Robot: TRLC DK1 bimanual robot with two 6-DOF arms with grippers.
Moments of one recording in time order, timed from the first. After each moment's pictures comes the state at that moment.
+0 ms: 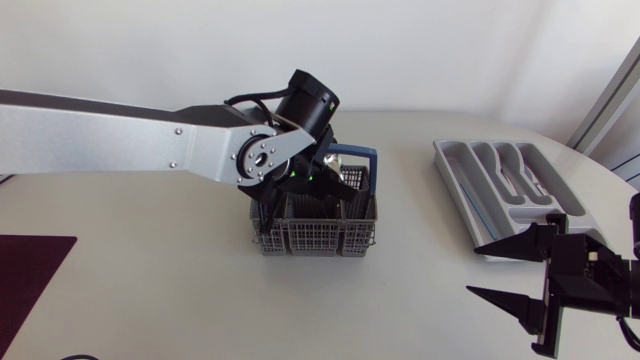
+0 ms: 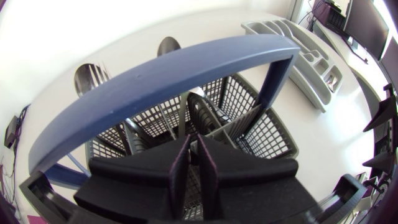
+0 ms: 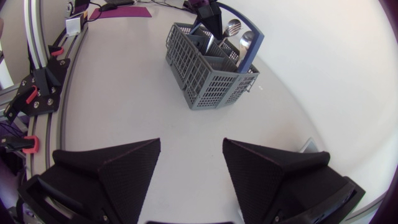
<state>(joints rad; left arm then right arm) -0.74 1.84 1.30 -0.32 -0.20 -0.14 -0.30 0.87 0.49 -0.72 -0.83 -1.35</state>
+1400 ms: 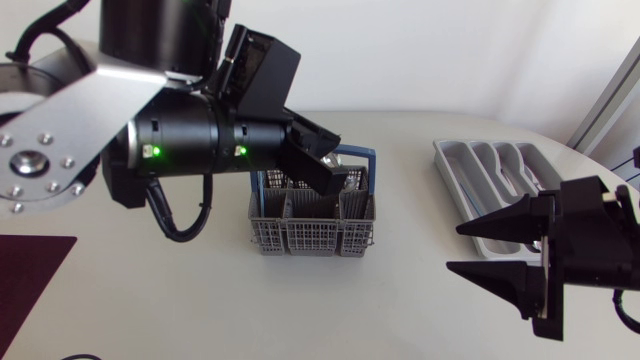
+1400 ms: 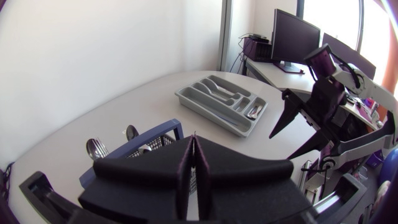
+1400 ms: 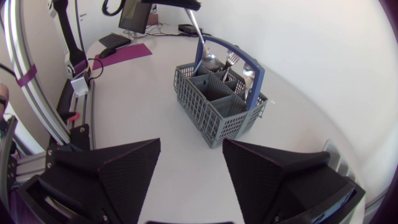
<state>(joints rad) -0.80 1.33 1.11 -0.21 0.06 0.02 0.00 0.80 0.65 -0.73 -0.81 -0.76</state>
